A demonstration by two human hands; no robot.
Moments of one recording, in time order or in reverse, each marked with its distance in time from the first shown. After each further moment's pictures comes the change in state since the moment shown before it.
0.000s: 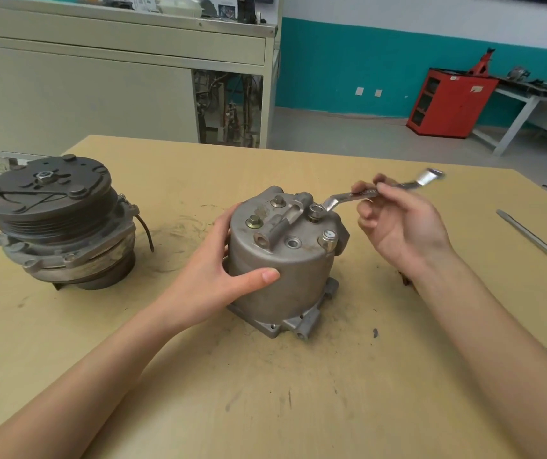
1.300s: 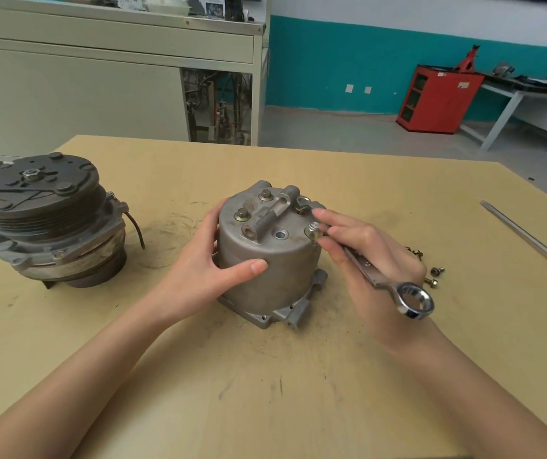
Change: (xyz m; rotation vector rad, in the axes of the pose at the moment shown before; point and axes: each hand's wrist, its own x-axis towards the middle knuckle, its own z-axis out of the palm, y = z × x) left_hand -0.001 0.000 0.001 -0.019 -0.005 0.006; right_hand -0.067 0.040 0.017 -1.155 -0.079 -1.281
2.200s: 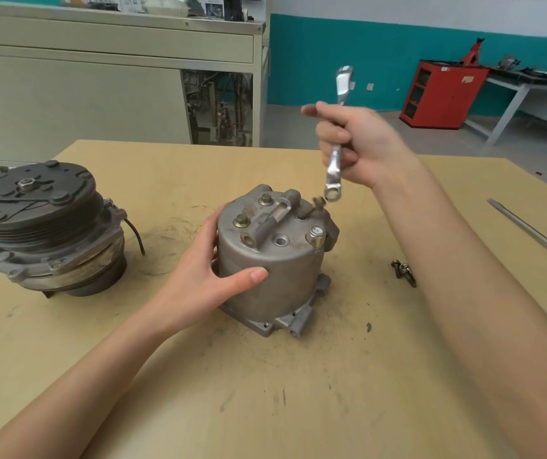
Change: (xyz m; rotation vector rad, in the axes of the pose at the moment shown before) left_hand 0.000 -0.002 -0.001 -0.008 0.008 -0.007; right_hand 0.125 0.090 0.031 0.982 -0.305 1.254
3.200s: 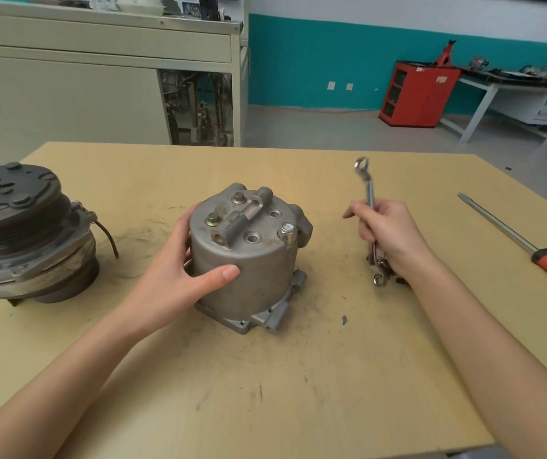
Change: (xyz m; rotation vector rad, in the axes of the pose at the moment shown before) left_hand 0.002 -0.006 -0.001 0.006 -0.017 0.028; right_hand -0.070 0.082 -0.086 -0.561 0.447 -0.108
